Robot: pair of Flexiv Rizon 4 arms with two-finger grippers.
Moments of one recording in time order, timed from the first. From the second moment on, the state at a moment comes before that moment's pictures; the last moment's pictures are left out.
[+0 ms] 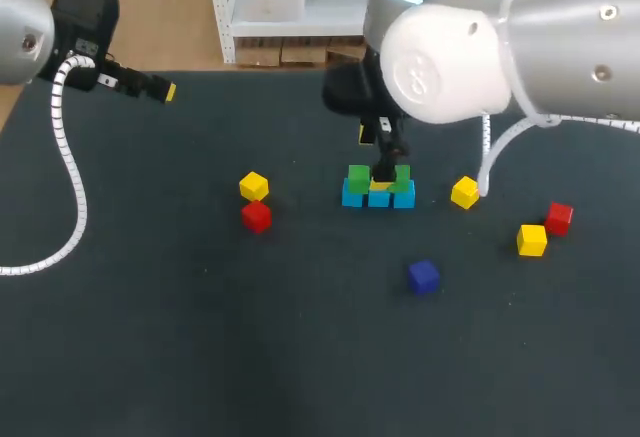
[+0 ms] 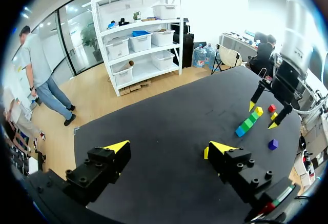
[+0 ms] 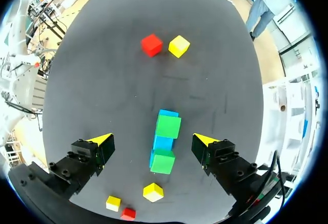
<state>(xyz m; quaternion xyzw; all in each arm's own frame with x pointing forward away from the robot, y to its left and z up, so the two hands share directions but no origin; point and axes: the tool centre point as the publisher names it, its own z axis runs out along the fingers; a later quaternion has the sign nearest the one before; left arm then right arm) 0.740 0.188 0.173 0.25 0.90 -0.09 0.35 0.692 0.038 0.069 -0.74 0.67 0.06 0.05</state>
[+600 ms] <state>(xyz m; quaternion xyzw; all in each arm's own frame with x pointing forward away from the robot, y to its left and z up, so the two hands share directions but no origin) 0.740 0.188 0.173 0.25 0.90 -0.09 0.35 0.700 0.049 0.049 -0.73 0.68 0.06 0.02</state>
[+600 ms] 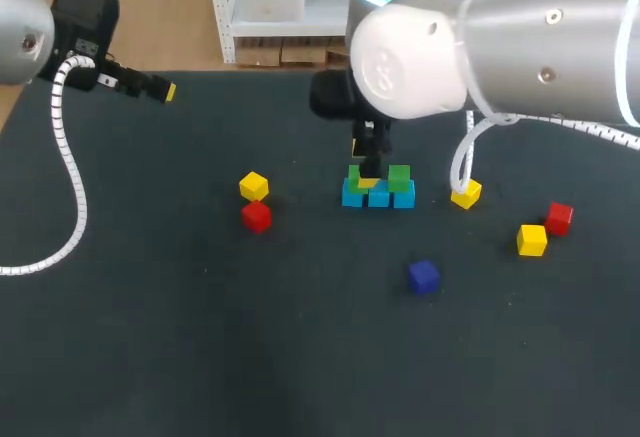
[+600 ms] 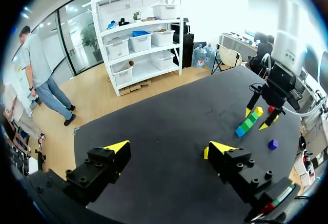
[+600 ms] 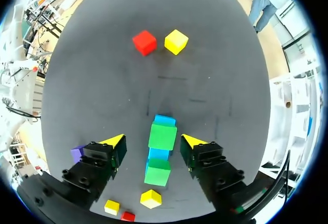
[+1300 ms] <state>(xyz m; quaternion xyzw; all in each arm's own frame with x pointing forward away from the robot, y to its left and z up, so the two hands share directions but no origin) 0.740 0.188 0.173 0.25 0.90 -0.09 0.35 0.704 0.051 0.033 -0.71 0.70 0.06 0.01</state>
